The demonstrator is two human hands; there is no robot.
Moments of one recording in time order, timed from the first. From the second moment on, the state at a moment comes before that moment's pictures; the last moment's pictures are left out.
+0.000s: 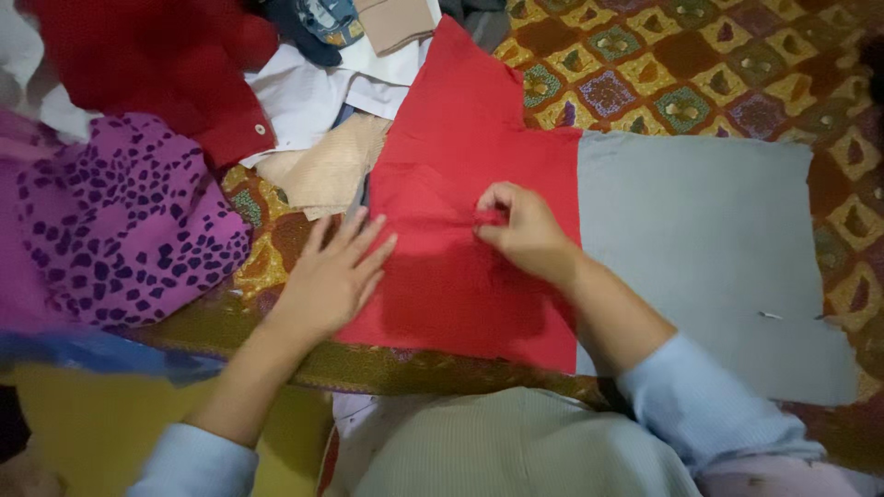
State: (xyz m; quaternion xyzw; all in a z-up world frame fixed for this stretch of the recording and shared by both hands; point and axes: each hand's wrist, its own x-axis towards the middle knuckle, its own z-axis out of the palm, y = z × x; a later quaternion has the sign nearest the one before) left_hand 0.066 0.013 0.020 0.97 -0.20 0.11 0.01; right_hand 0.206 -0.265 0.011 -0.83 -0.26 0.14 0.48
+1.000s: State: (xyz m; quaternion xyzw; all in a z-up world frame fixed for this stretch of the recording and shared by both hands) left_hand 0.039 -0.006 0.039 0.94 -0.07 0.28 0.20; right_hand 0.133 -0.309 0.031 -0.78 -0.39 0.07 0.48
